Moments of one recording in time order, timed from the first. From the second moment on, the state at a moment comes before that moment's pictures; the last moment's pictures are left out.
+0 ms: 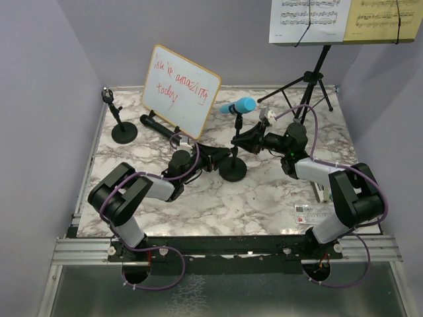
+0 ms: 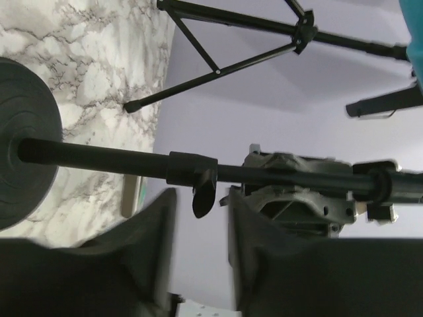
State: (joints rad) left arm -0.64 1.66 0.52 1.06 0.16 -1.72; right arm 0.34 1.58 0.71 0.95 -0.90 0.14
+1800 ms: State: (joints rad) left arm -0.77 1.54 0.49 0.93 0.25 0.84; right arm 0.33 1.58 0.68 1.01 -0.96 0.08
